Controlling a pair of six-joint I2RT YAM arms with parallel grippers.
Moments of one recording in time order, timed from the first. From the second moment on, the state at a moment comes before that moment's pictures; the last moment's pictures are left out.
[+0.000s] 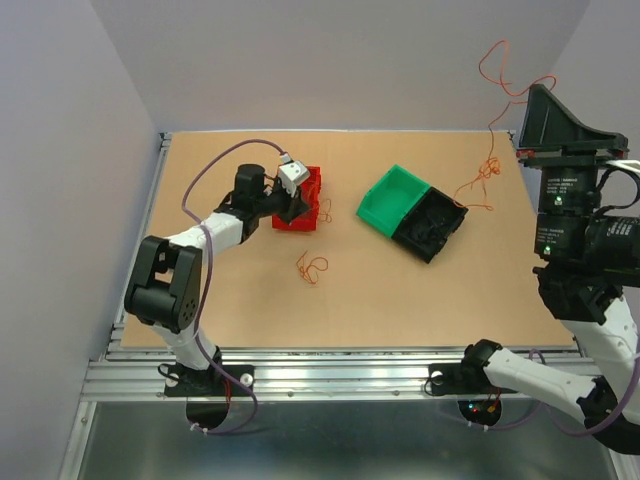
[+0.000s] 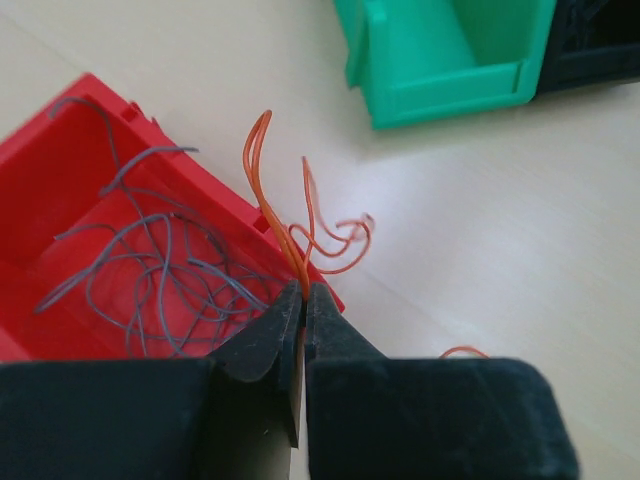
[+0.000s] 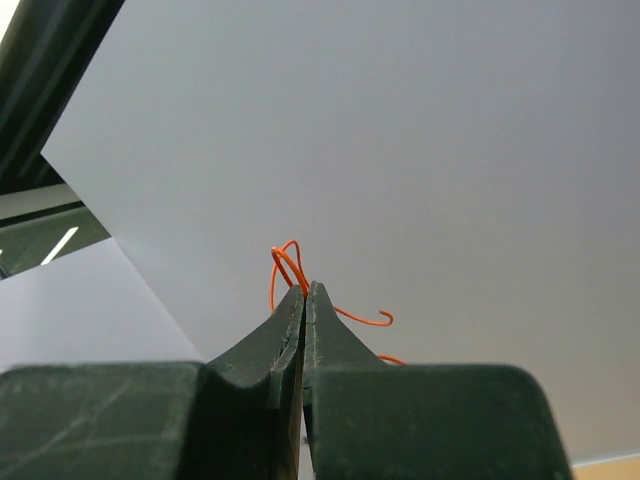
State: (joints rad) left arm -0.34 1.69 0.99 0.20 0.60 0.21; right arm 0.72 0.90 1.42 0.32 0.58 0.26
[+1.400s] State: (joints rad) left arm -0.41 1.29 0.75 0.36 0.88 0.26; right arm 0.72 1.23 1.19 0.49 0.04 0.66
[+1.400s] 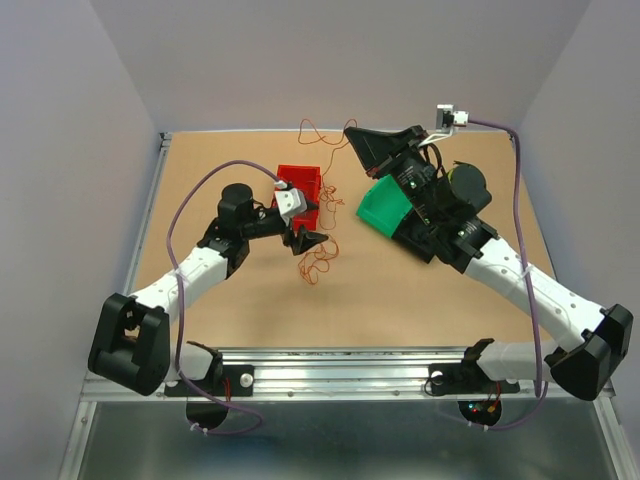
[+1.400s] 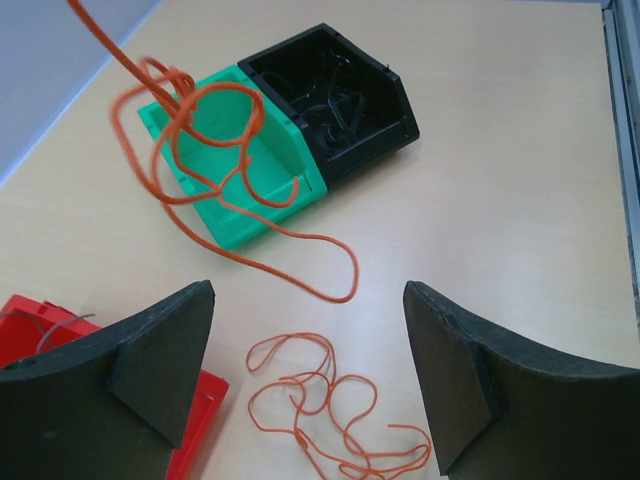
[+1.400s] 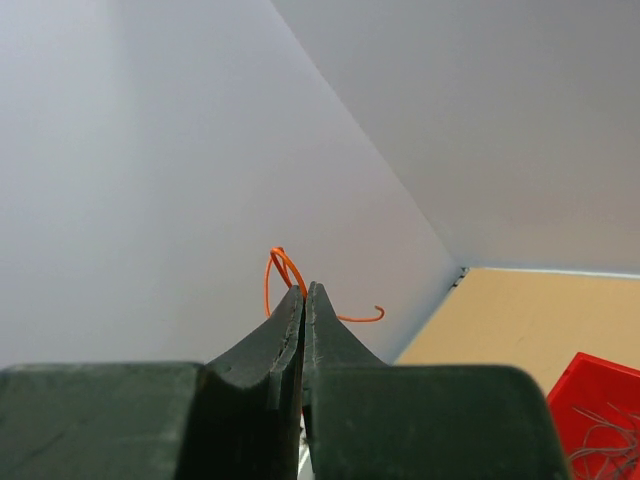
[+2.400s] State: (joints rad) left arm -0.38 1.43 0.83 0.38 0.86 0.24; right arm 0.76 1.14 1.19 0.48 0.22 0.53
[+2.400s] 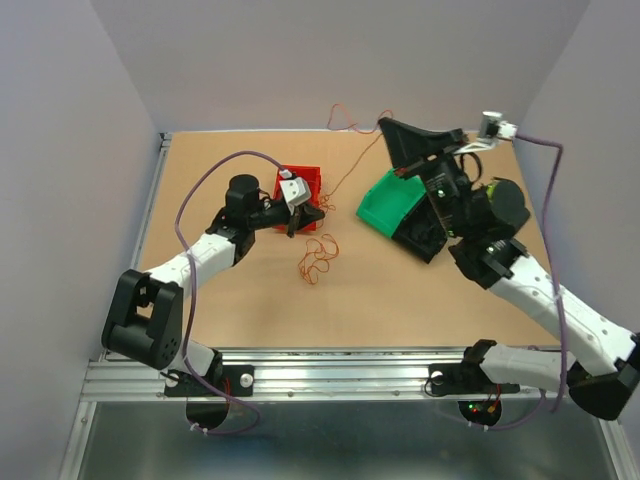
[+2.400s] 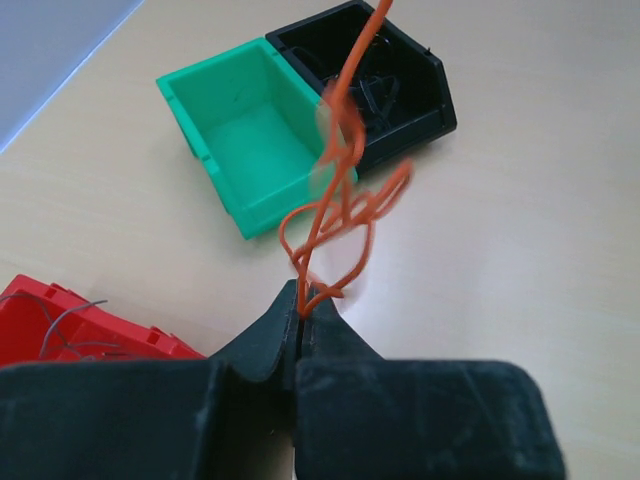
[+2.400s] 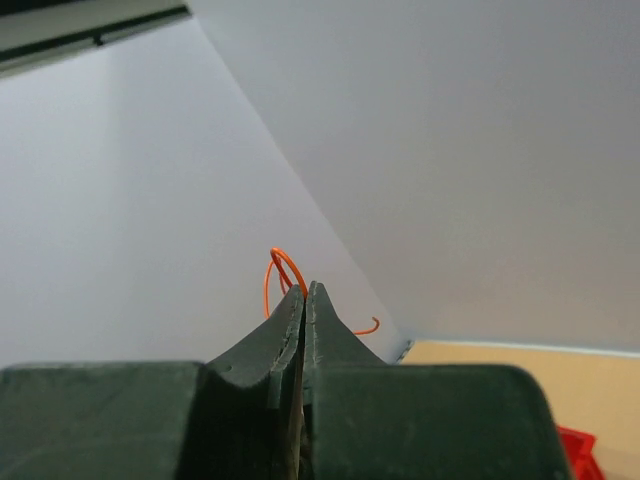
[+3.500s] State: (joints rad) left arm -0.15 1.40 0.86 0.42 0.55 0.05; right arm 0.78 0.53 0.80 0.23 0.72 0.29
